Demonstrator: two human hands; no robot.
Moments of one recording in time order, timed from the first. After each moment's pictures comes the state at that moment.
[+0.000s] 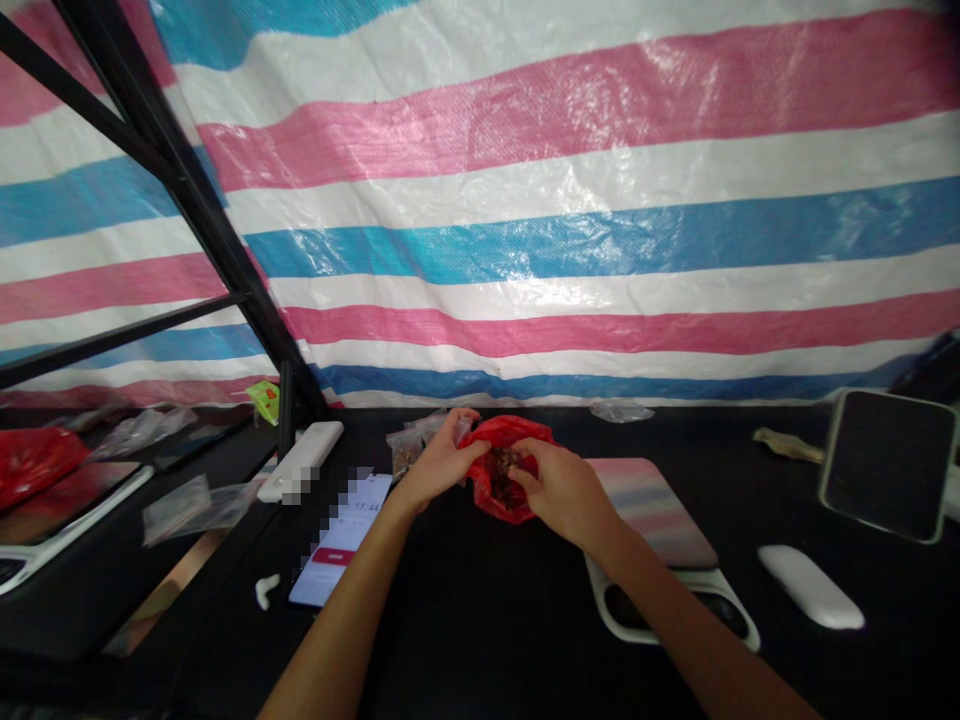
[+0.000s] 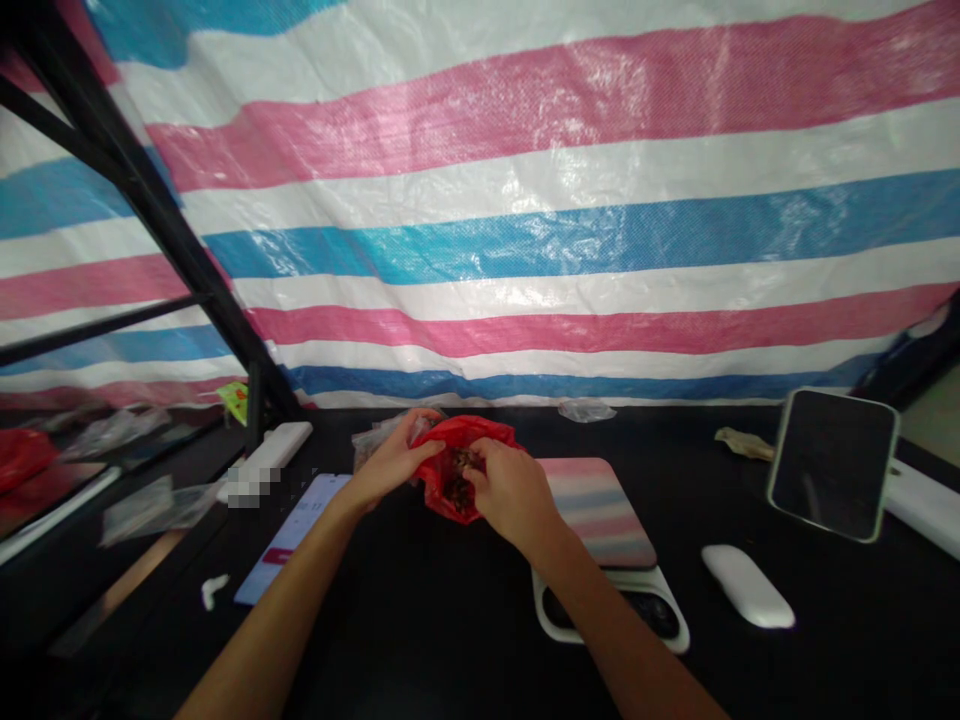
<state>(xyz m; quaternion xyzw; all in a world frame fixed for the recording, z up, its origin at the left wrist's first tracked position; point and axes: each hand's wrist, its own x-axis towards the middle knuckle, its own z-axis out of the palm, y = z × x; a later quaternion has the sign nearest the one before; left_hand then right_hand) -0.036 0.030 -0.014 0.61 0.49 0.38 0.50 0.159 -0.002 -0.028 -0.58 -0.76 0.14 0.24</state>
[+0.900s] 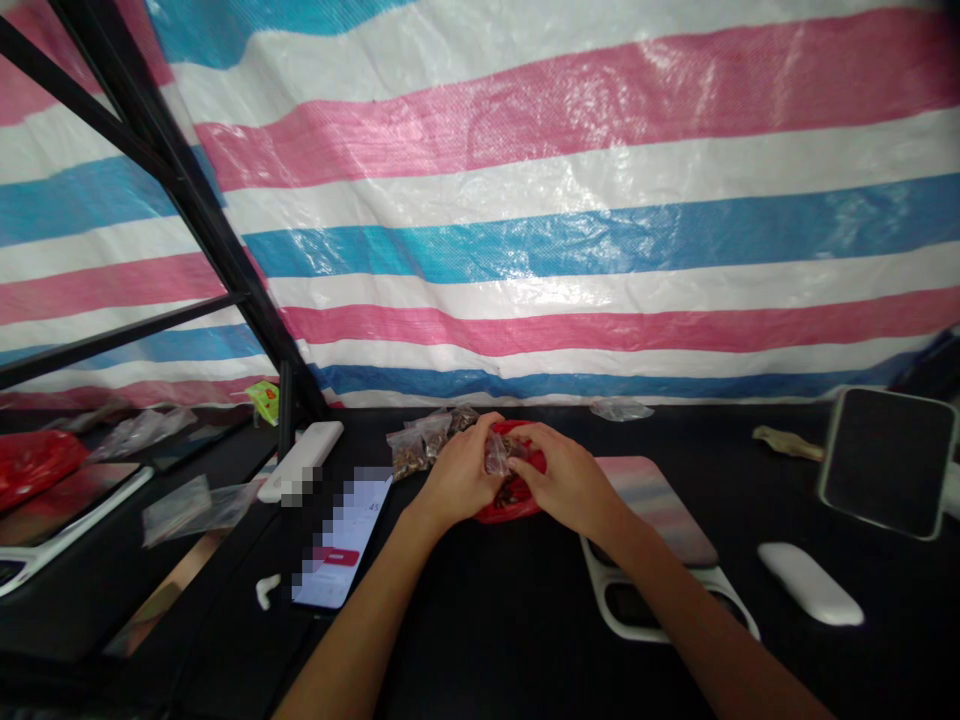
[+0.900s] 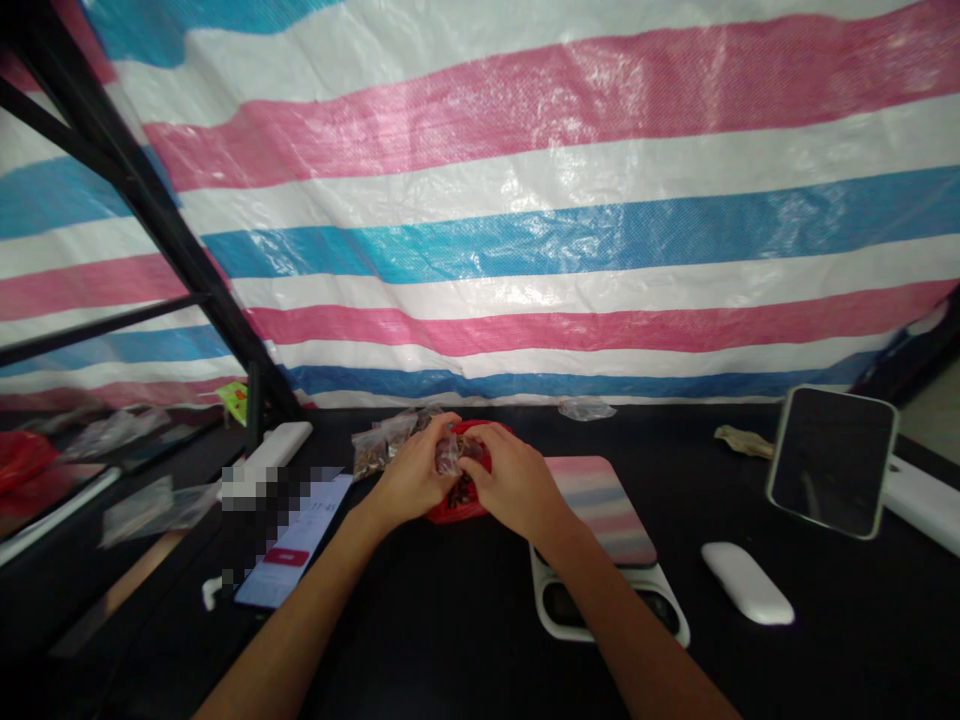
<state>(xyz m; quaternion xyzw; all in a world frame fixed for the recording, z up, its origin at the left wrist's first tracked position) -0.023 0.023 -0.030 0.82 0.44 0.31 0.17 0.167 0.004 -0.025 -0.50 -0.77 0.17 0.36</state>
